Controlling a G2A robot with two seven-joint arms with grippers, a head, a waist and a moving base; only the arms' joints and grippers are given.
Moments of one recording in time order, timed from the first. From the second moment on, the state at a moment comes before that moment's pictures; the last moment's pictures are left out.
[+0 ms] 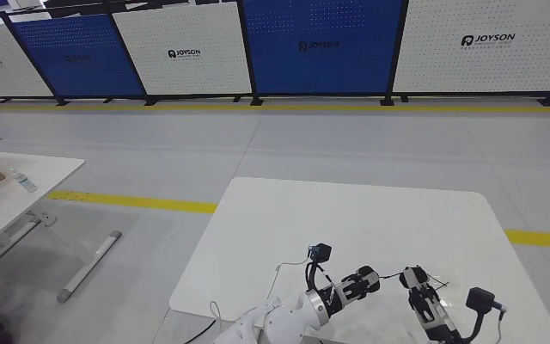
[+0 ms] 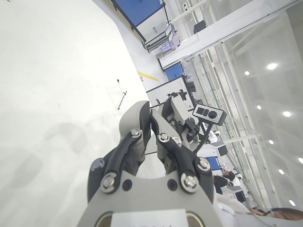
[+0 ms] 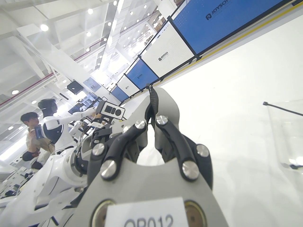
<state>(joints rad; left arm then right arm) 1.38 -1.29 -0.80 -1.65 0.11 -0.09 -0.14 -1.87 -1.14 1.37 -1.87 -0.49 -0.34 -0.09</state>
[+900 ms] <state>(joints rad) 1.42 -1.29 -0.85 -1.74 0.06 -0.02 -0.08 -1.86 -1.11 1.36 -1.90 -0.43 -0.34 -0.03</state>
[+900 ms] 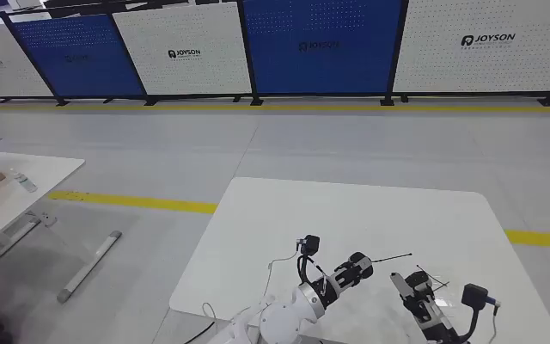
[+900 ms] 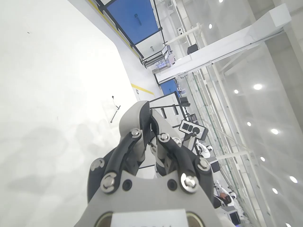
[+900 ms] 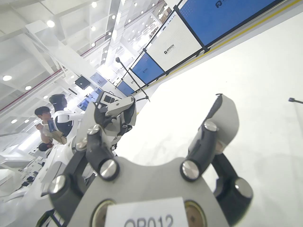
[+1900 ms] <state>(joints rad) 1.45 -1.28 -0.88 -1.78 -0.05 -0.06 -0.12 -1.83 -1.11 1.36 -1.86 -0.85 -0.27 -0.05</state>
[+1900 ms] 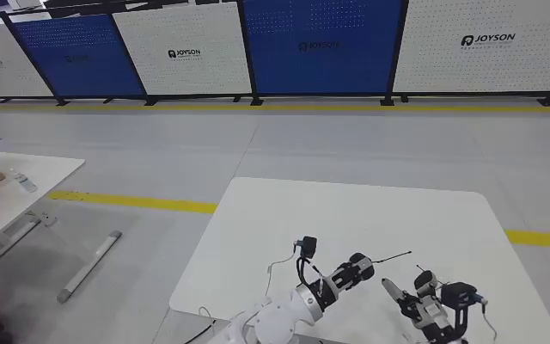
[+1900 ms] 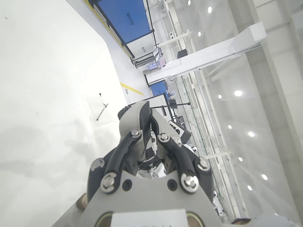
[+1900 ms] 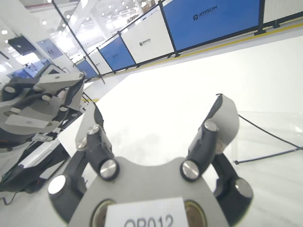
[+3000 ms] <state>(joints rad) 1.43 -1.29 -0.87 -1.75 -0.21 -0.05 -0.23 -1.79 -1.12 1.32 -1.82 -0.98 -0.24 -0.12</state>
